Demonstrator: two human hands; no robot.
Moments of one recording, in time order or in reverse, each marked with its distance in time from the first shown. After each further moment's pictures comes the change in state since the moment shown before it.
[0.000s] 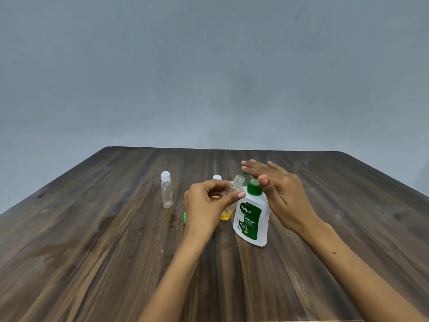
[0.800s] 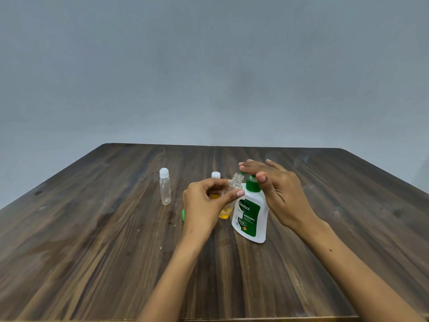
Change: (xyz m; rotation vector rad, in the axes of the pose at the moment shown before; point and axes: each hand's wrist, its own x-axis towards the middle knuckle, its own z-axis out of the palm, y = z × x) left_hand -0.002 -0.002 0.000 -0.020 -0.016 -0.001; right_hand -0.001 -0.001 0.002 0.005 0.010 -0.001
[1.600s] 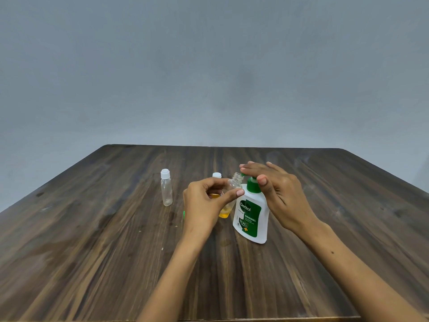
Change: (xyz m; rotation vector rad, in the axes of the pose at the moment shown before) left_hand 0.003 -0.002 -0.002 0.023 0.011 -0.011; right_hand -0.004 0.001 0.001 0.002 -0.016 0.019
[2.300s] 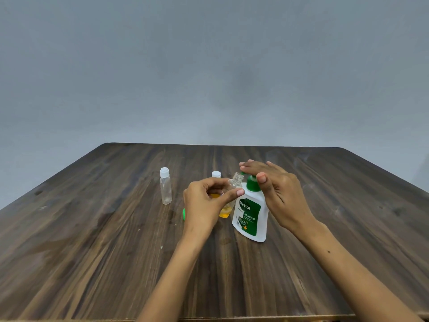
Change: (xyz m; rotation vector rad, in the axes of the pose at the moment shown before) left_hand 0.000 -0.002 0.001 -0.023 -0.015 -0.004; right_hand 0.001 -0.002 0.004 0.022 0.048 0.012
